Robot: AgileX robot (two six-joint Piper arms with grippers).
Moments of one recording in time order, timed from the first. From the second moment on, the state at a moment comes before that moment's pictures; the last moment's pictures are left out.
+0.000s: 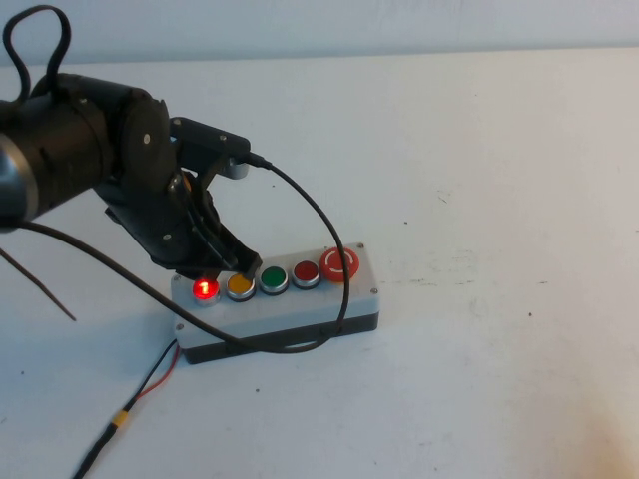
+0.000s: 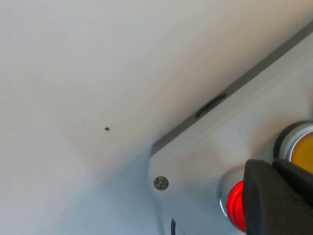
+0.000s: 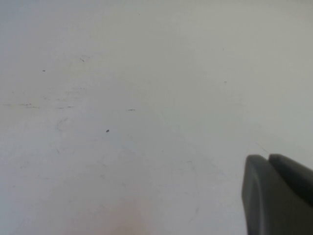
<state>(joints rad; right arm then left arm) -0.01 -0.01 0.03 0.25 0.34 -0.21 -0.44 1.71 -1.29 0.02 0.92 0.15</state>
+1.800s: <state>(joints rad) -0.01 -0.01 0.03 0.25 0.34 -0.21 -0.44 0.44 -0.39 0.07 0.23 0.12</state>
